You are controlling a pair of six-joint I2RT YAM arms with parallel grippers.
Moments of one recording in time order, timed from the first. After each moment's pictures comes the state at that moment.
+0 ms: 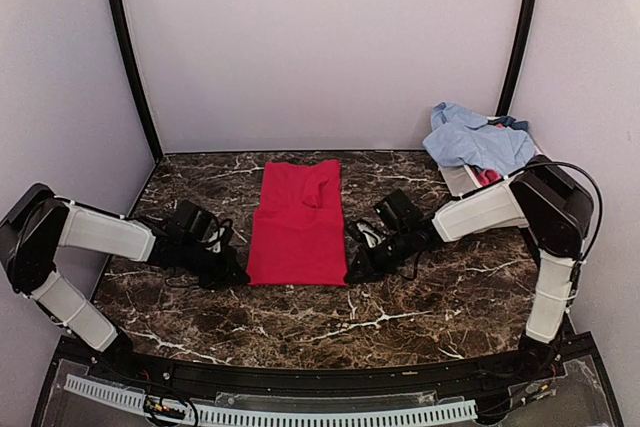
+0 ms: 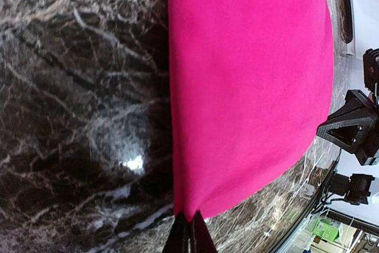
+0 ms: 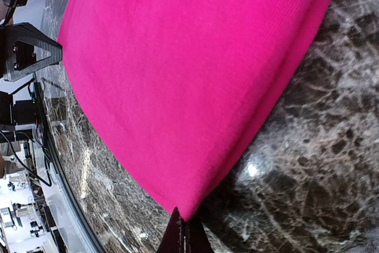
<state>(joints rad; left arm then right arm) -0.50 1.51 0.60 -0.08 0.45 -0.75 0.74 1.91 1.00 -0.11 -0.61 0.46</state>
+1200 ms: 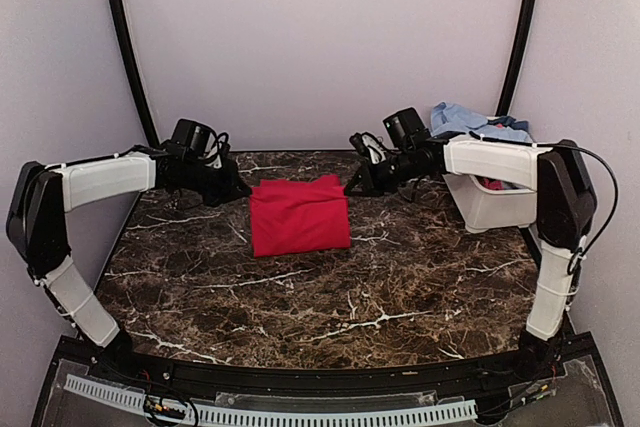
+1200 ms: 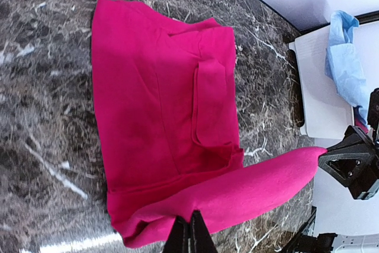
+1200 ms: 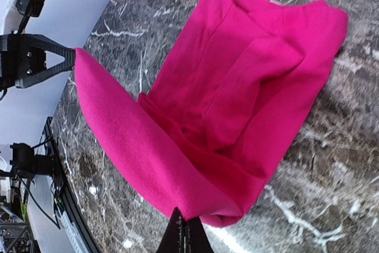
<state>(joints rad) -0.39 1.58 1.13 -0.35 0.36 -0.68 0.60 1.88 1.47 -0.41 -0.54 0.30</state>
